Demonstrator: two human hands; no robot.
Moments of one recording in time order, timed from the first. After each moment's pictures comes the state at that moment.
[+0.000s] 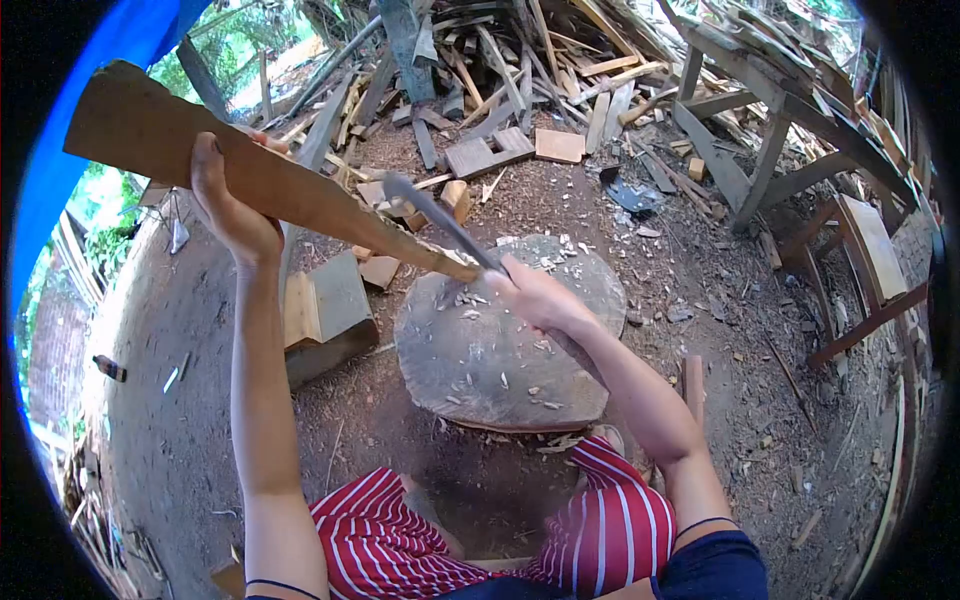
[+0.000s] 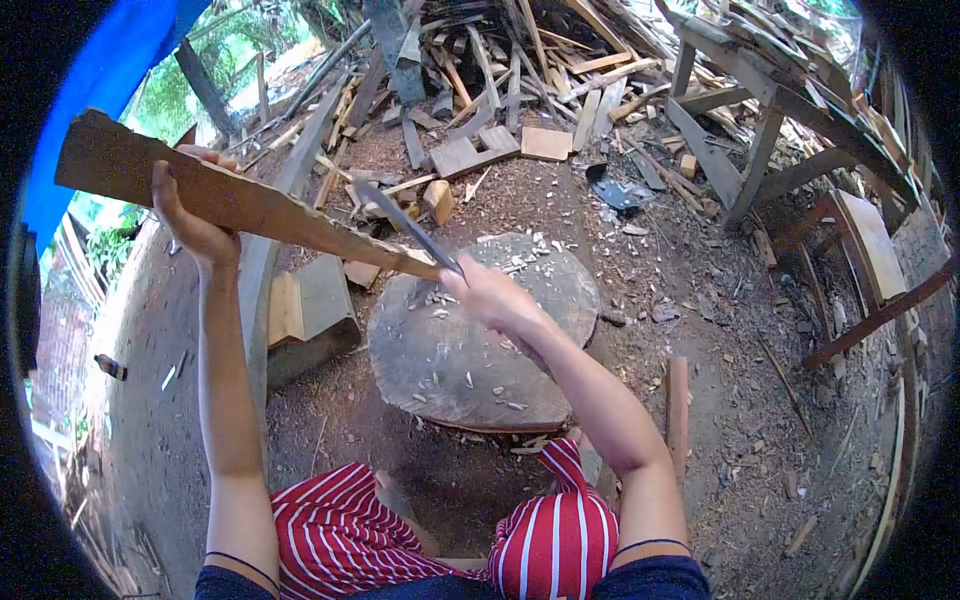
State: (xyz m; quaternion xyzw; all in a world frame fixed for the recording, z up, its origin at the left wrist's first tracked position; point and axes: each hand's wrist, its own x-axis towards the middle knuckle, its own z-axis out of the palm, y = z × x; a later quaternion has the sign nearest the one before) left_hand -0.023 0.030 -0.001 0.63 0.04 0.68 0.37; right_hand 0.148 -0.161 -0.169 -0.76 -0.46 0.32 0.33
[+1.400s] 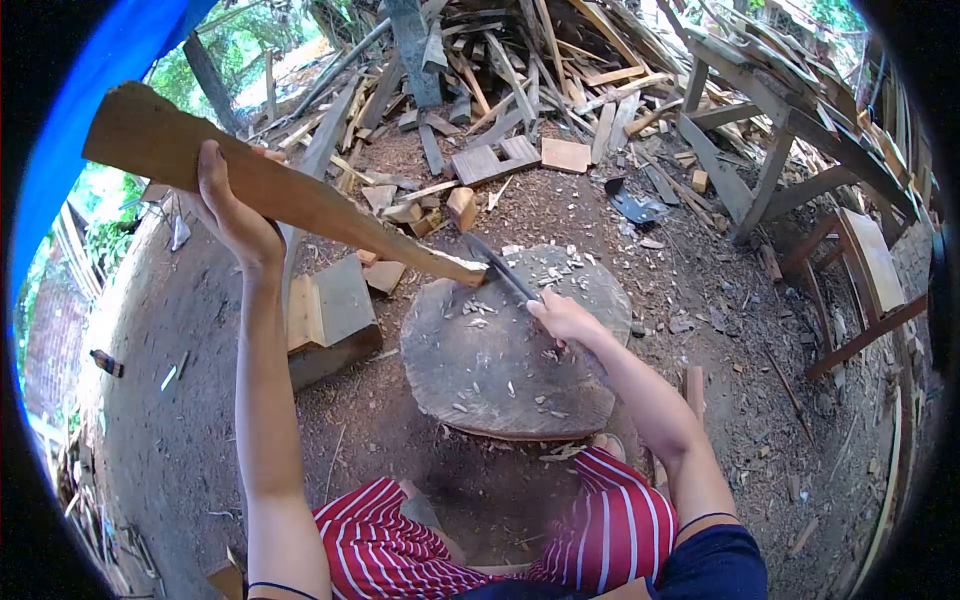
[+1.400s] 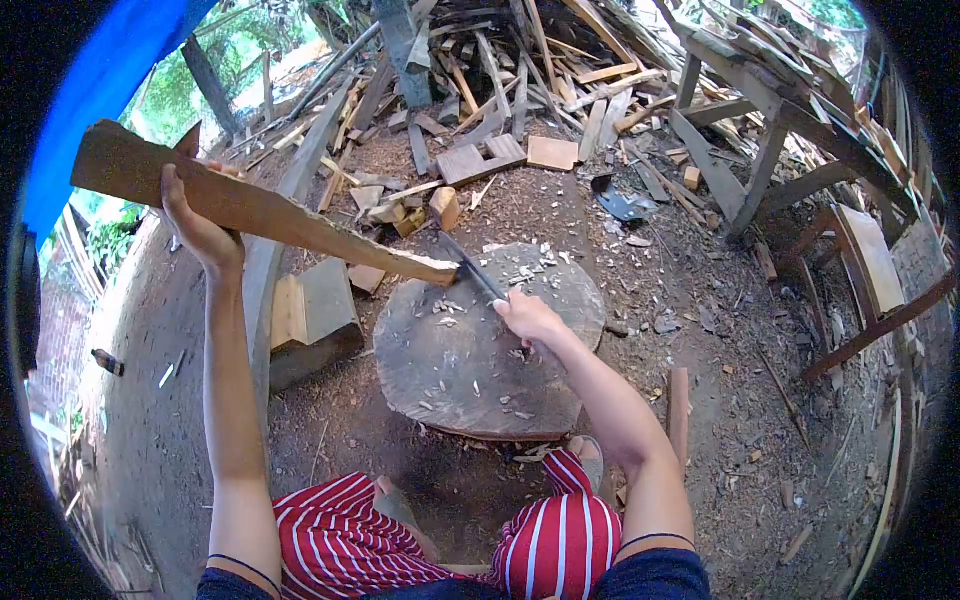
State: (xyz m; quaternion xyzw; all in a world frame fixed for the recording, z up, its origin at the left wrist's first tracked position) left_hand -0.034 0.054 -0.011 0.58 0.06 0.72 0.37; right_hand 0.189 -0.162 -0.263 -0.81 -0.38 0.36 0.26
